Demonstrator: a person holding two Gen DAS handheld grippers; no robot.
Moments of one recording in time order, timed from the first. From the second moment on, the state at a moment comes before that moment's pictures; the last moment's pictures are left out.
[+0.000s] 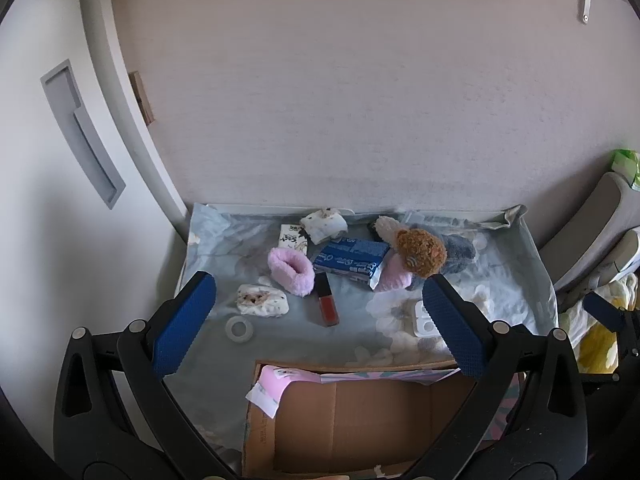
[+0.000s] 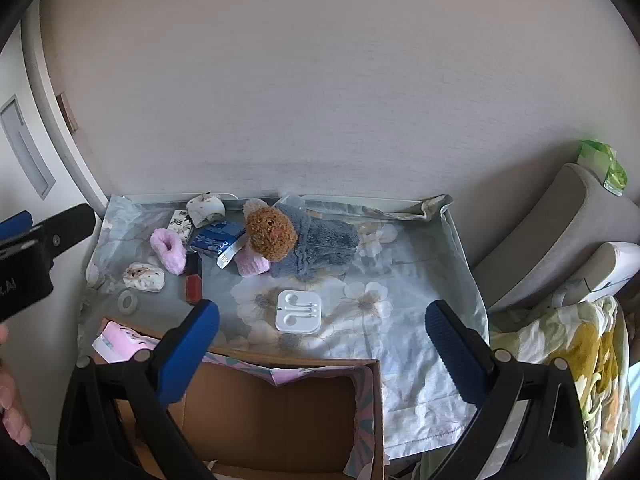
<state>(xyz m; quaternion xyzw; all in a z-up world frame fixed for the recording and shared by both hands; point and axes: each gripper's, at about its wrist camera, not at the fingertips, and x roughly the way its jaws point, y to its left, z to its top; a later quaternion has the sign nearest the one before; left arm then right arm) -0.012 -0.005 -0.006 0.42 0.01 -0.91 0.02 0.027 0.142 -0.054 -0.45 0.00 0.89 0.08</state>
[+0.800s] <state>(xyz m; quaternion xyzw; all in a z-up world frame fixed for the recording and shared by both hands) -0.015 -0.014 -0.008 0.42 0.01 -0.91 0.00 0.023 0.142 -0.059 -0.46 0.01 0.88 0.07</state>
